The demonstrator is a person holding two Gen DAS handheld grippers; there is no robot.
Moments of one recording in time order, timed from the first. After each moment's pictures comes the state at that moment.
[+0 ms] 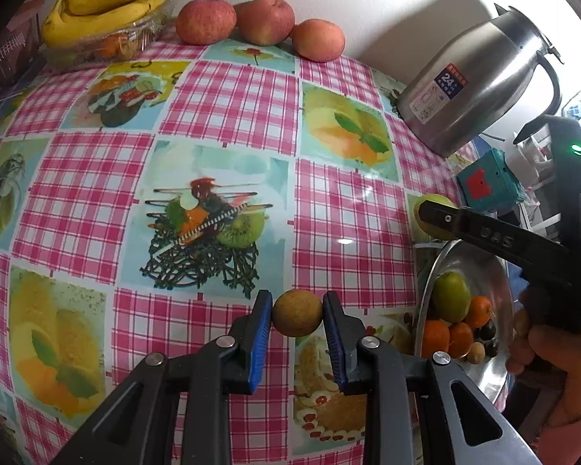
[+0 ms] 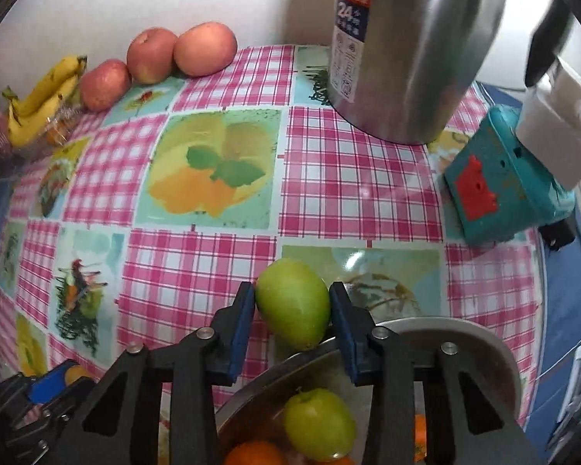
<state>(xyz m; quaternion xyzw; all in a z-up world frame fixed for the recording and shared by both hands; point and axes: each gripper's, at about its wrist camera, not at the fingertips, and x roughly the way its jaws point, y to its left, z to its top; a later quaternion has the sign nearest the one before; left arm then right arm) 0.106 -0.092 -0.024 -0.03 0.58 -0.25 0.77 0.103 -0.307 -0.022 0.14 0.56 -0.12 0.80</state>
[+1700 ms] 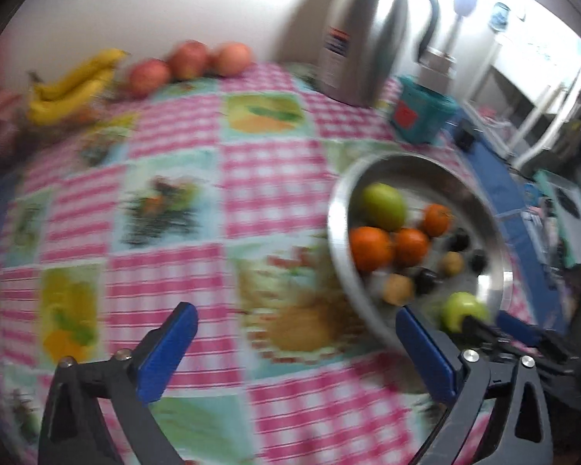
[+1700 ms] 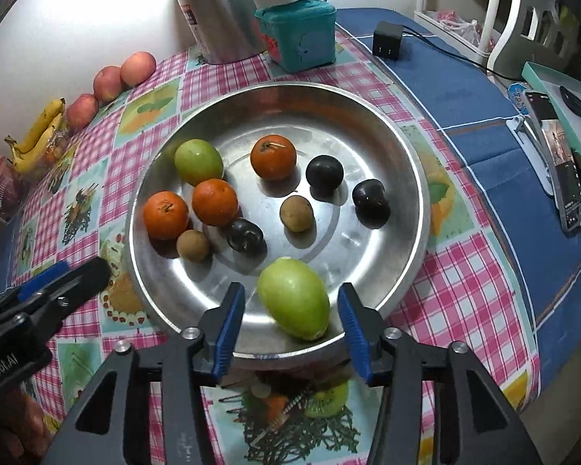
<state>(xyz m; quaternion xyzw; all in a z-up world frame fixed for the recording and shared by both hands) -0.004 -0.116 0.012 0.11 0.50 -0.27 0.81 -0.132 -0.293 -0.002 0.24 0.52 -0.23 0.79</state>
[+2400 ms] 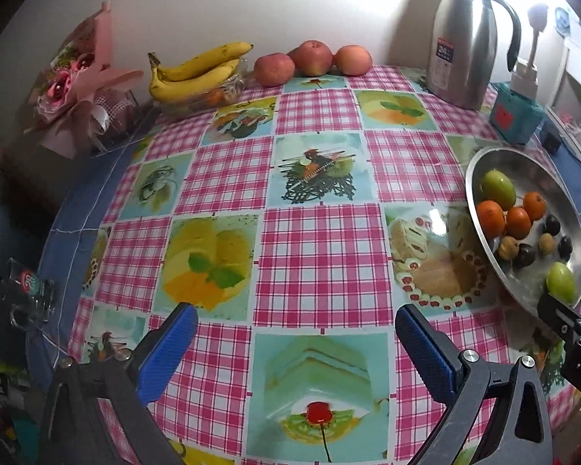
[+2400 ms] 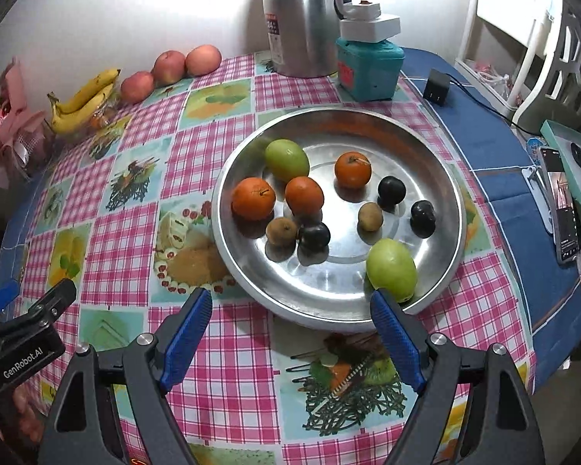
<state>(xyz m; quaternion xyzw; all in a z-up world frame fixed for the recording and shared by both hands) -0.023 -0.035 0.017 0.15 0.49 -0.12 0.85 -0.116 -0.229 0.024 0.18 0.52 -0.20 0.81</state>
